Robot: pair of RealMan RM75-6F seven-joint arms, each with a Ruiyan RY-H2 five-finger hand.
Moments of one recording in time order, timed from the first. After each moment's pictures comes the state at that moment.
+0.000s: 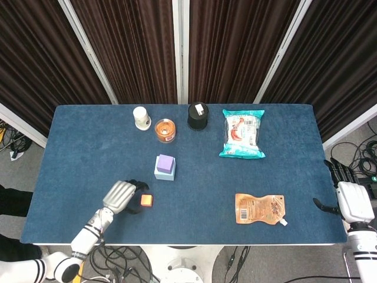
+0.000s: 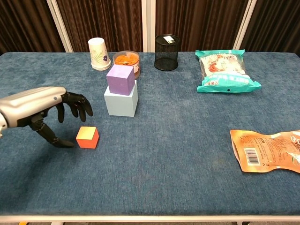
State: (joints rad) left arm -0.53 -1.59 -0.01 -1.48 1.37 1.06 0.09; right arm 0.16 -1.00 0.12 -1.77 -1.30 1.29 0.03
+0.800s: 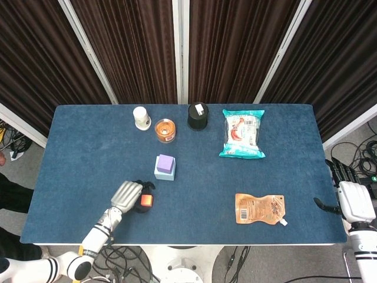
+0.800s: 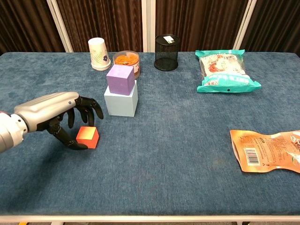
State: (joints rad) left arm -0.53 -1.69 -0.05 -1.42 1.32 1.03 0.12; right arm 0.16 -0.99 0.12 -1.77 -1.29 1.28 0.05
